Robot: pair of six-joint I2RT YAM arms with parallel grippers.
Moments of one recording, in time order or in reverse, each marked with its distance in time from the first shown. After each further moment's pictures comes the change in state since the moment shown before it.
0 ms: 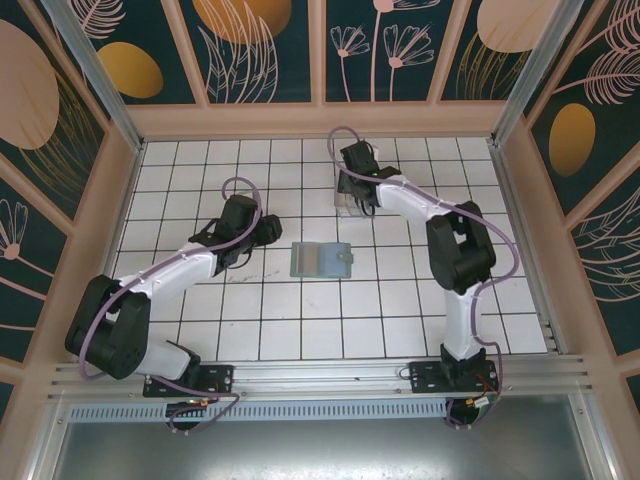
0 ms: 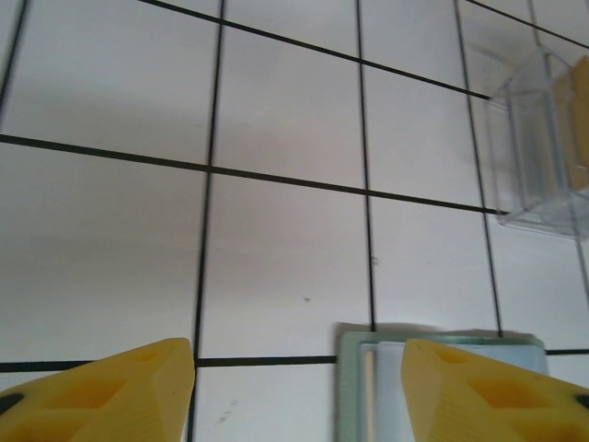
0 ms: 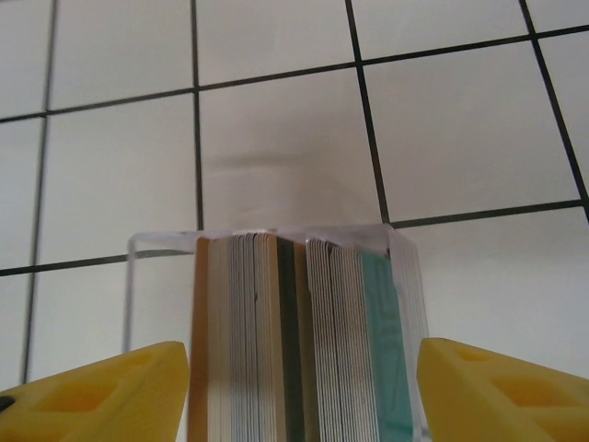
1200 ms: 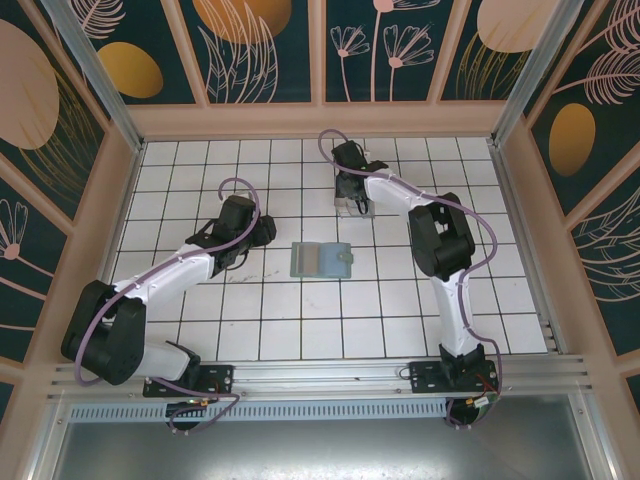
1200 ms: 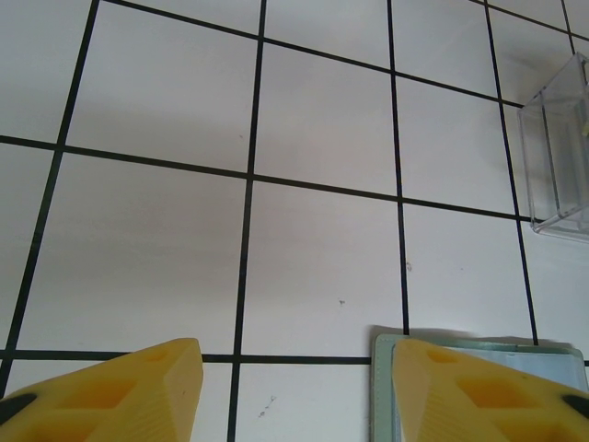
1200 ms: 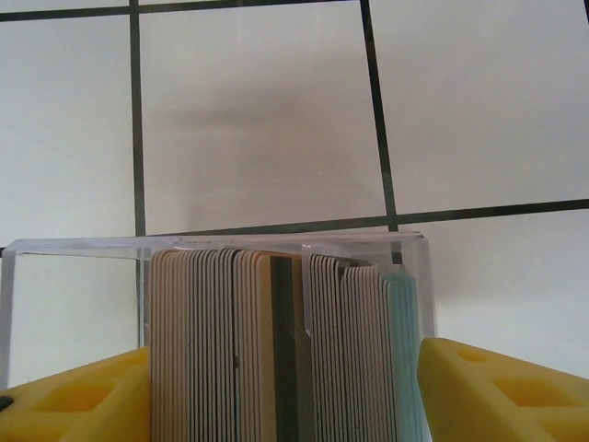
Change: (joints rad) left arm 0.000 -0.027 -0.002 -0.035 -0.046 0.022; right arm 0.000 0.161 0.172 -0.148 0.031 -0.037
